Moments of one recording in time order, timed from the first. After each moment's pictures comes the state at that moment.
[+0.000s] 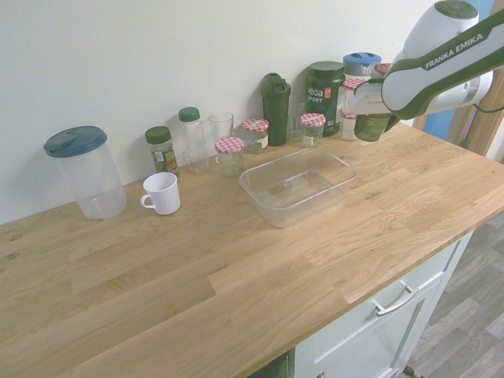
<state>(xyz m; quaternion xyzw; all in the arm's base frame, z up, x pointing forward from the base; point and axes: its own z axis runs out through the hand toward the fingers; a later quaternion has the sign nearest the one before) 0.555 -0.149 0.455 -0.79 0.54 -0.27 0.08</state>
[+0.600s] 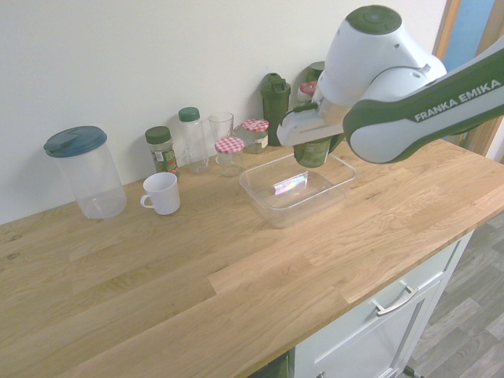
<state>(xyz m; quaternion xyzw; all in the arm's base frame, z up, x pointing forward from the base) 0.538 0.055 0.439 -0.84 0.47 -0.27 0.05</state>
